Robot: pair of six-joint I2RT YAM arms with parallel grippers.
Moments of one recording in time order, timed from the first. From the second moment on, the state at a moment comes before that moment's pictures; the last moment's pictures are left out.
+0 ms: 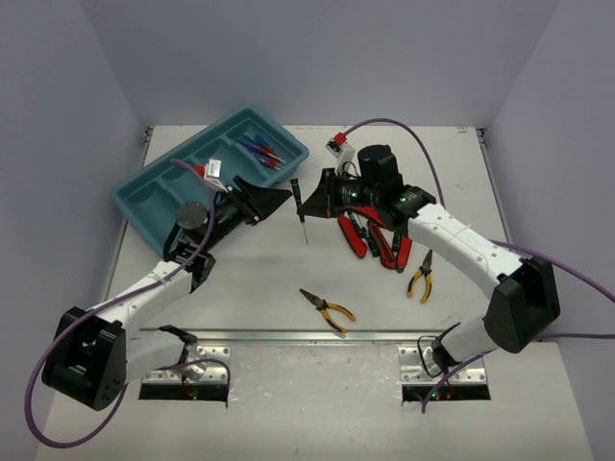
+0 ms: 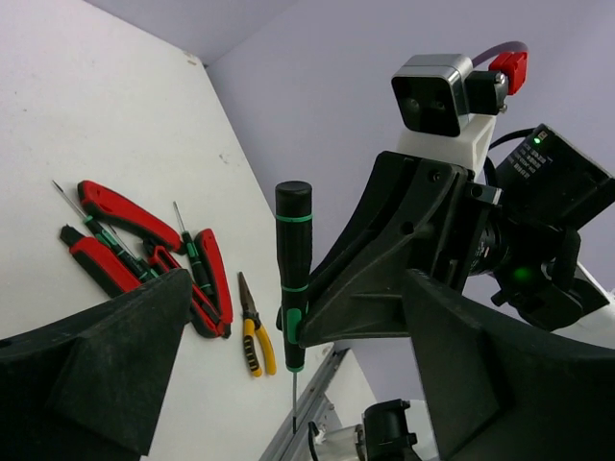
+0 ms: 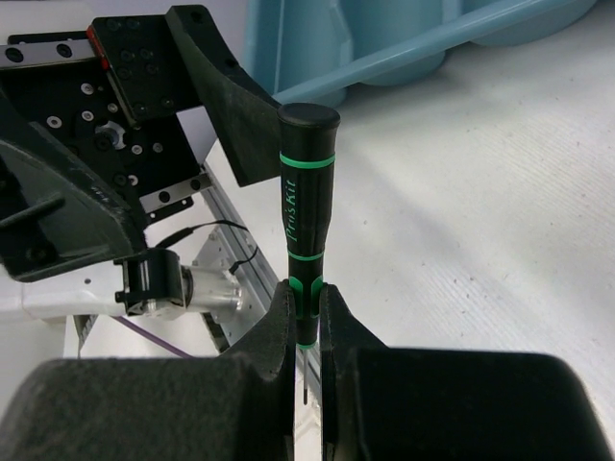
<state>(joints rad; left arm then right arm) -0.34 1.10 0.53 0.70 0.39 -1.04 0.59 1.47 1.16 -0.13 -0.54 0.52</state>
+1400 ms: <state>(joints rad) -0.08 1.81 1.49 -0.19 -0.25 -0.83 0.27 1.35 1.10 -0.39 -0.24 0.44</state>
